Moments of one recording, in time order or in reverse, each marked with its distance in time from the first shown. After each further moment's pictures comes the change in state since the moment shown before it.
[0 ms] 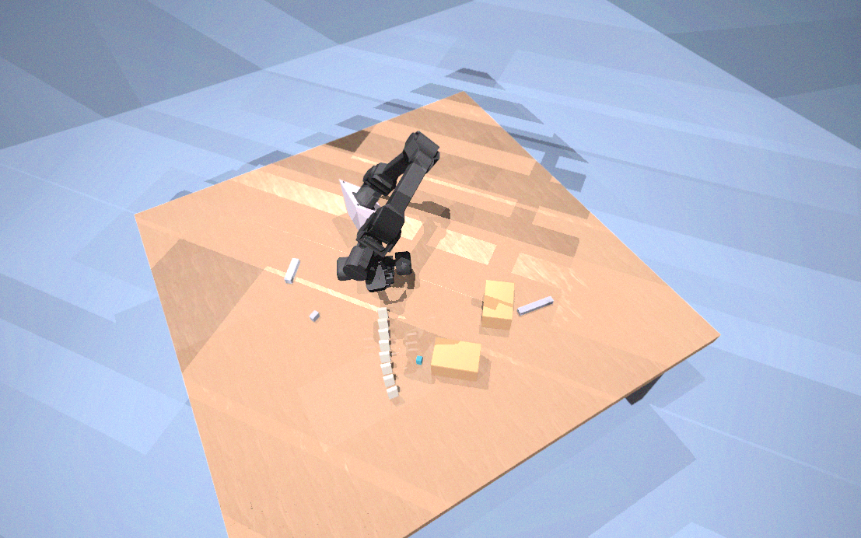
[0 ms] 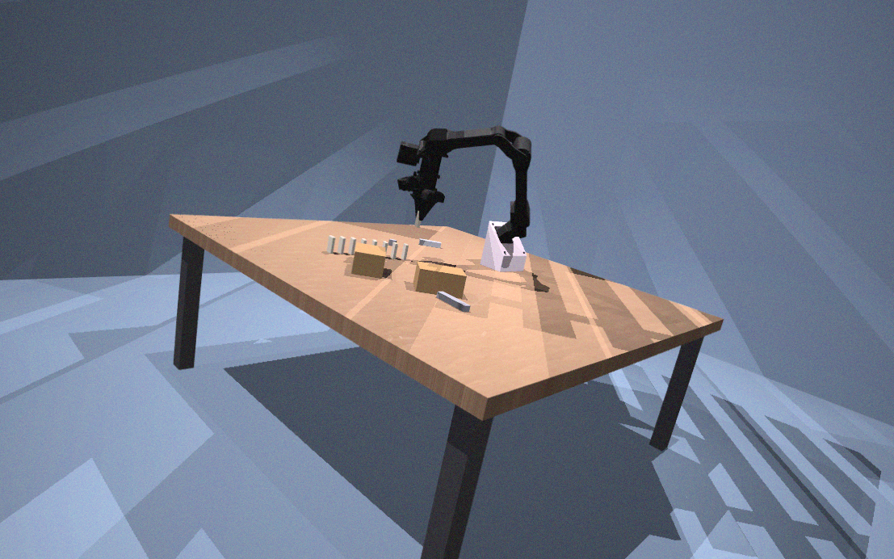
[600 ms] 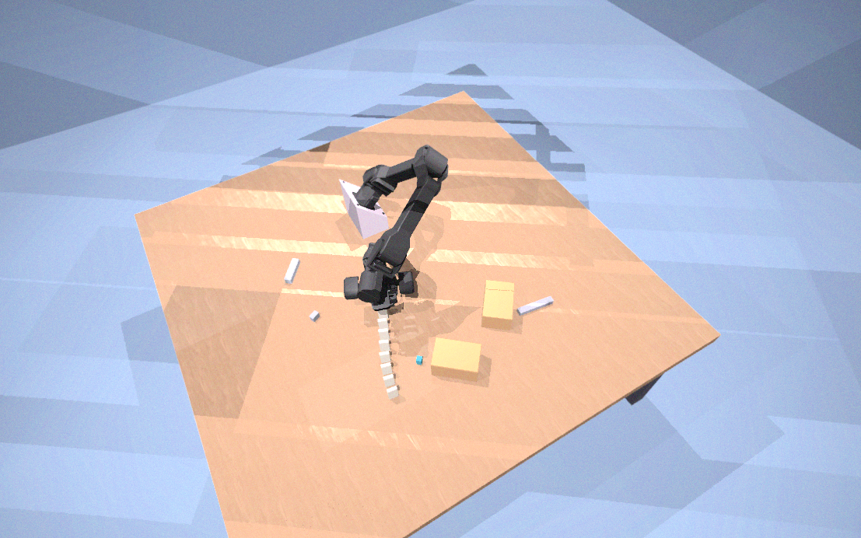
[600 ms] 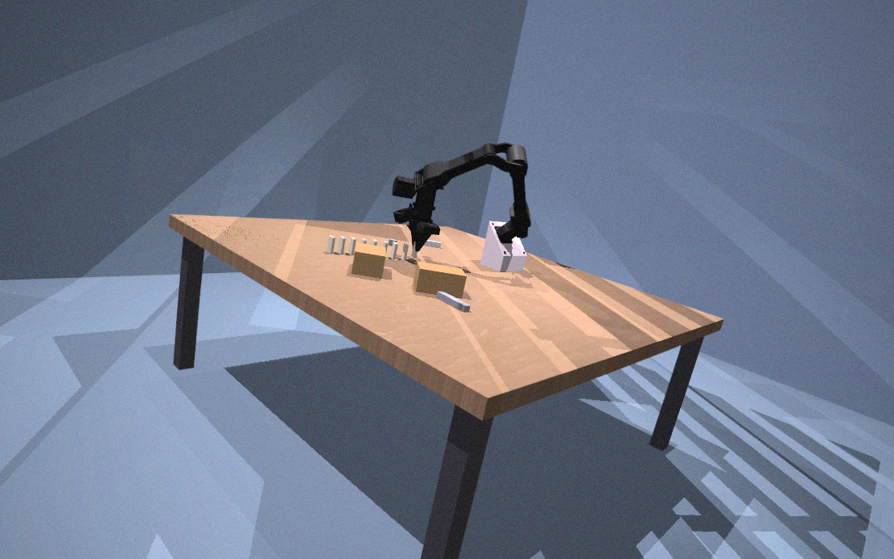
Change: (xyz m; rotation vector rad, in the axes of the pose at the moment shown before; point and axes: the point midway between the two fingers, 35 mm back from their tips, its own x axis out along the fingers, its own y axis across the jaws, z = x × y) arm 0.097 0.003 -0.009 -0.001 0.019 0.009
